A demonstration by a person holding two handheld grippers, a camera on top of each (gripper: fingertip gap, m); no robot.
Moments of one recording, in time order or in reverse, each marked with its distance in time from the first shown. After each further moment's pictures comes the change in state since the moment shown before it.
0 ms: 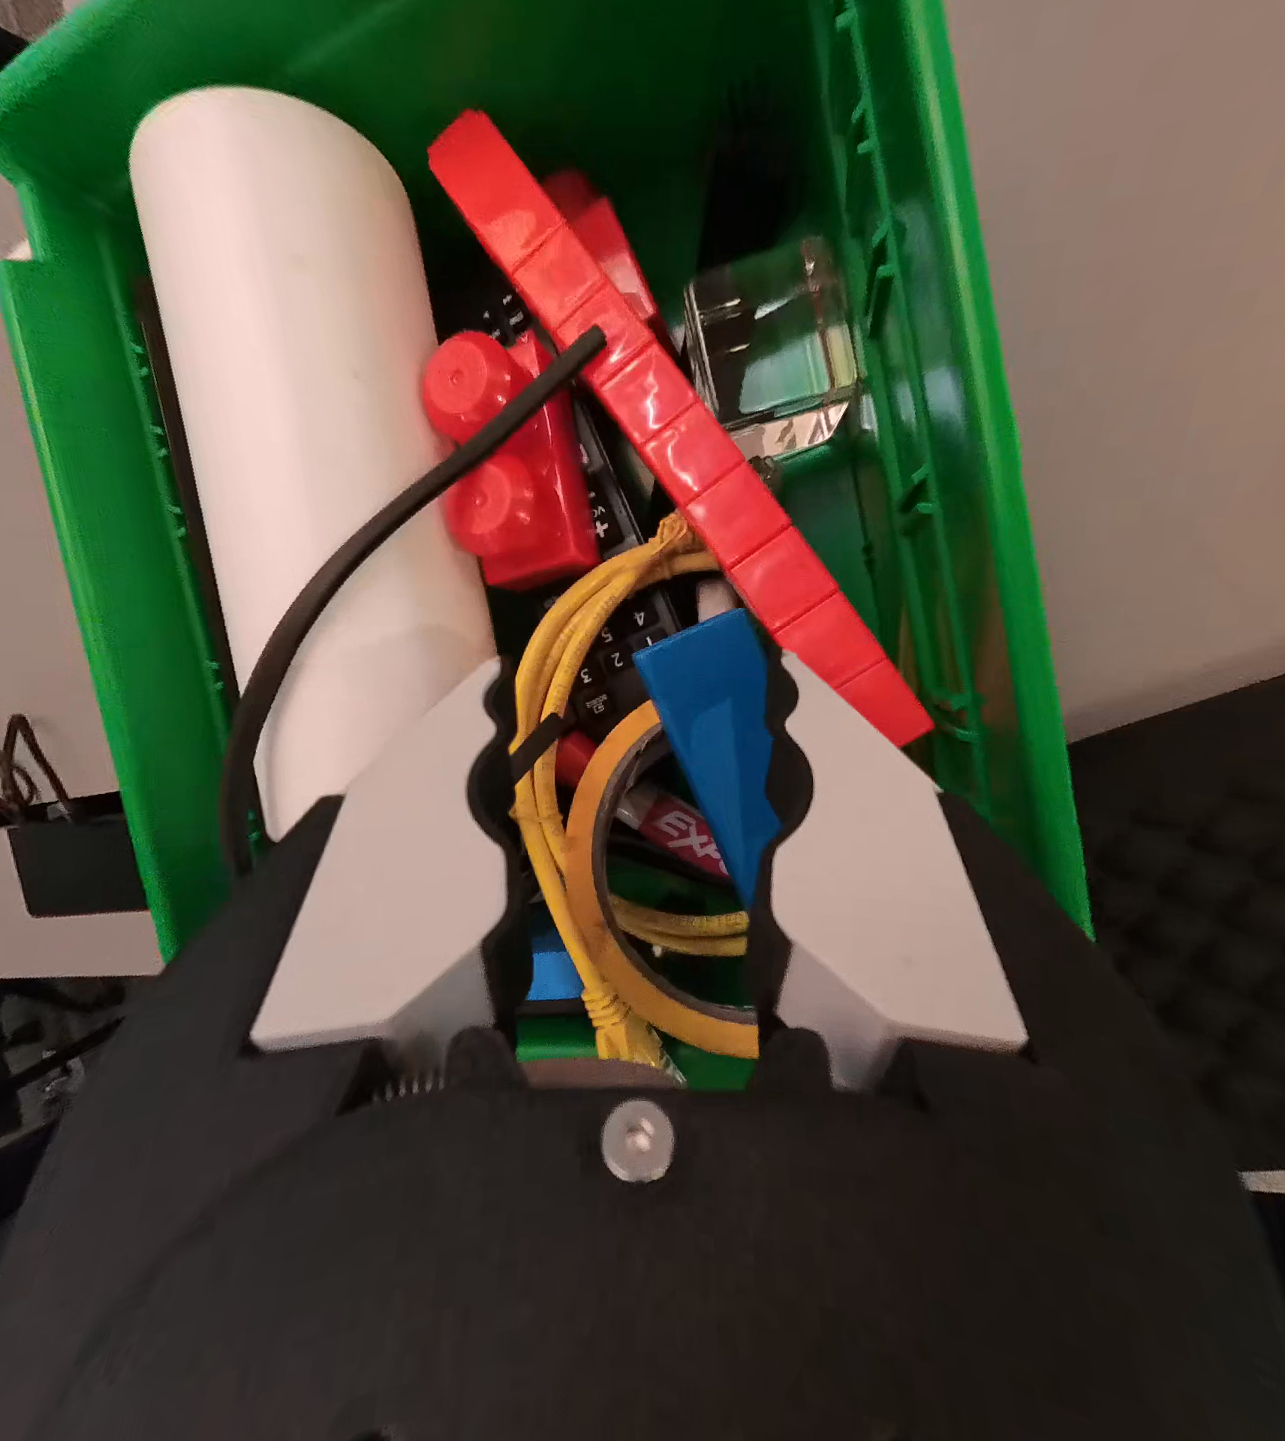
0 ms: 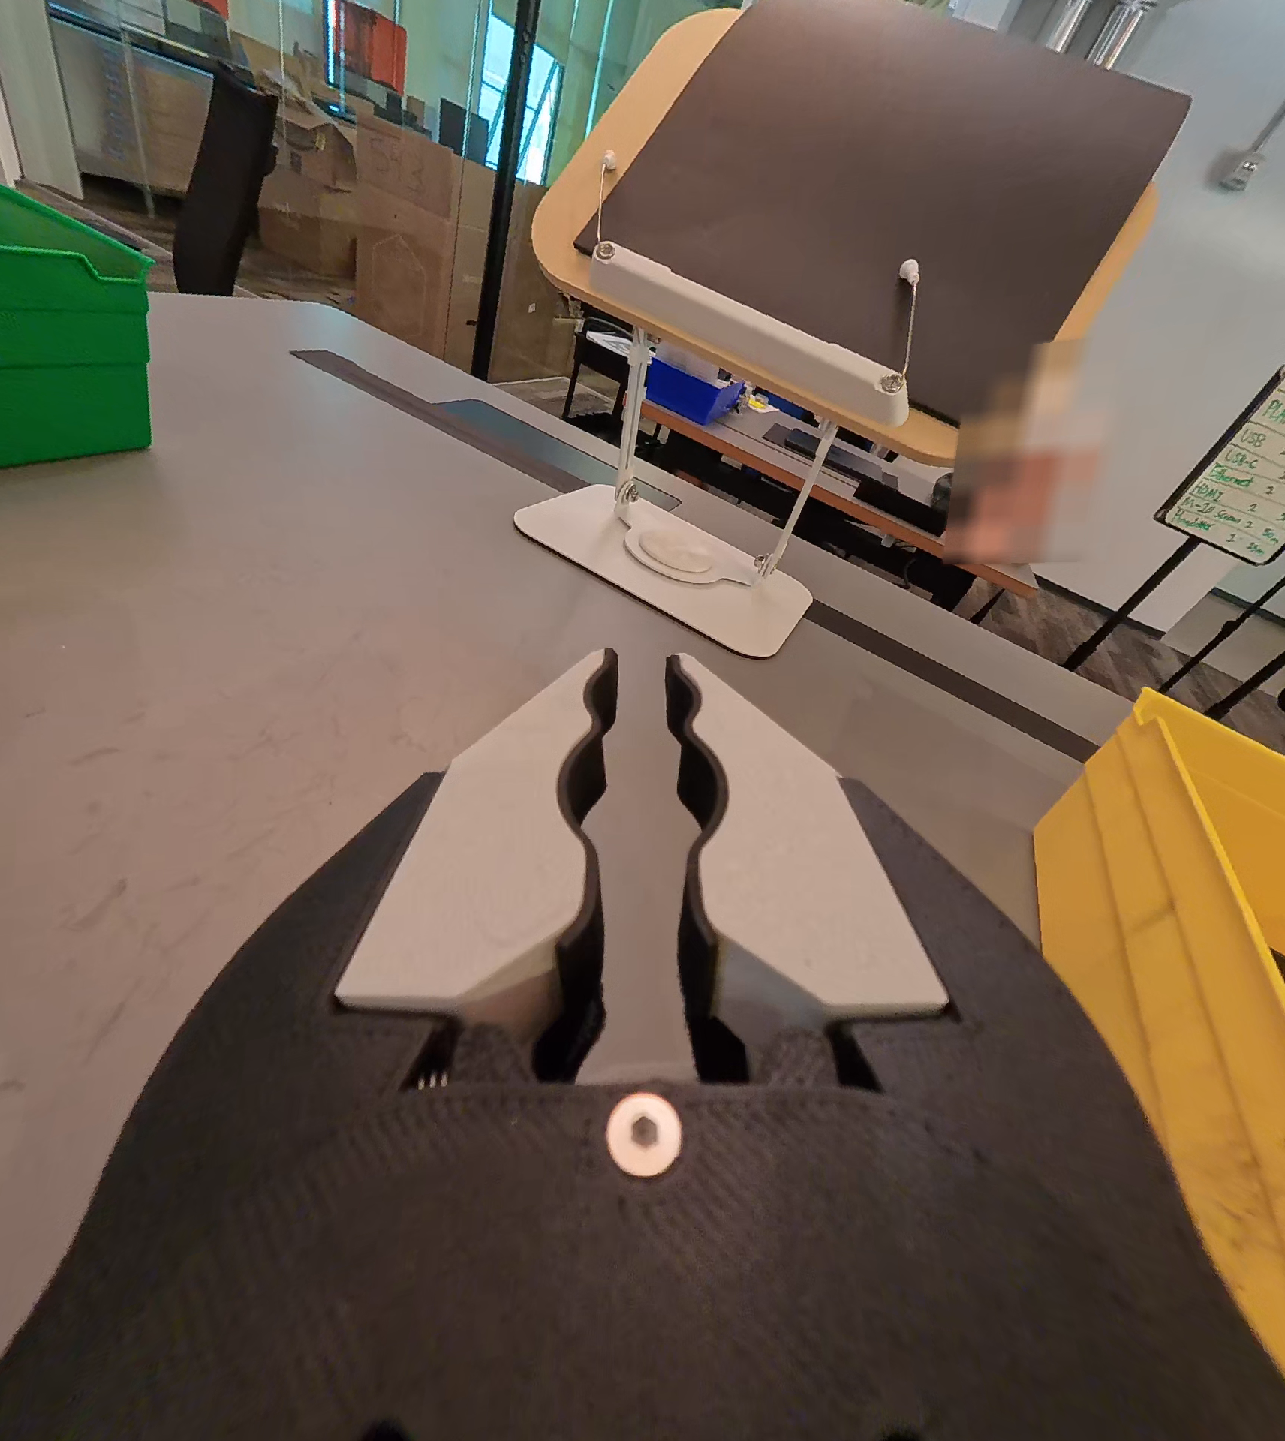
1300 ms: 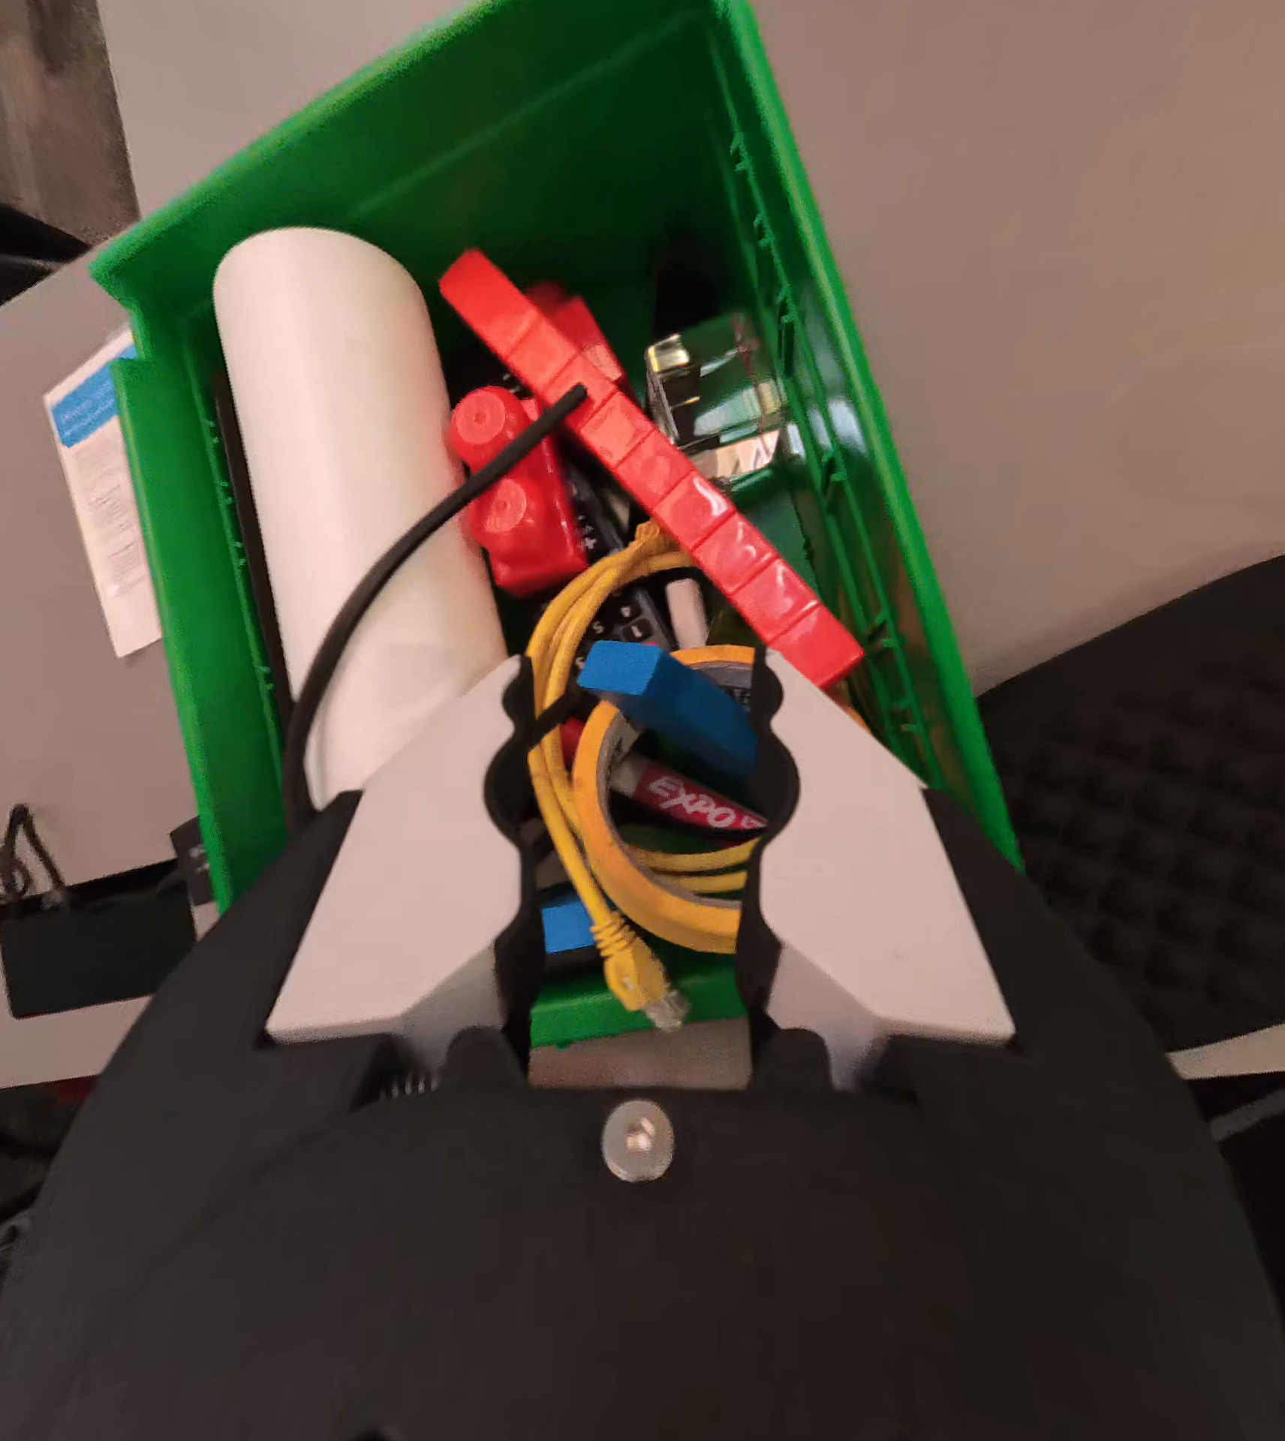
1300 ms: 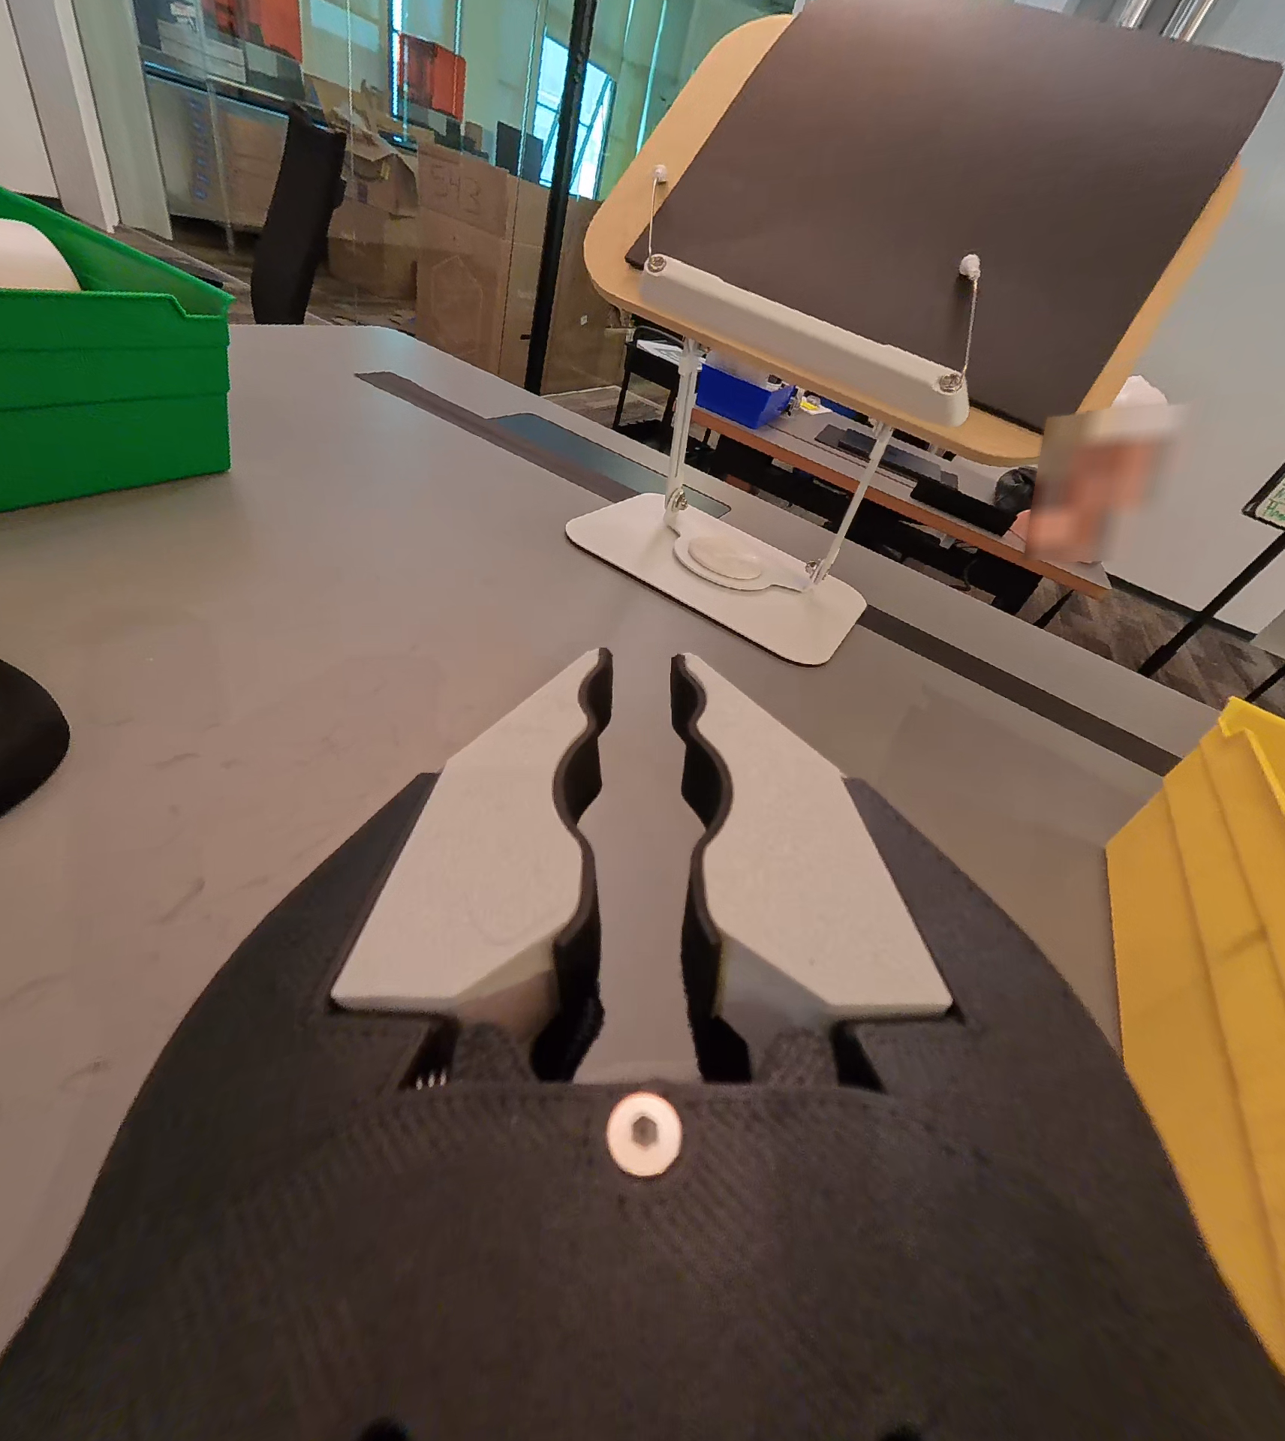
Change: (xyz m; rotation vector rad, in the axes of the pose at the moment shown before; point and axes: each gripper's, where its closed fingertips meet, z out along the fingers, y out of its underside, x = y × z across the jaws) left arm 0.003 -0.004 -0.037 0.146 0.061 0.044; right arm -0.014 -0.003 0.000 0.008 -0.069 0.040
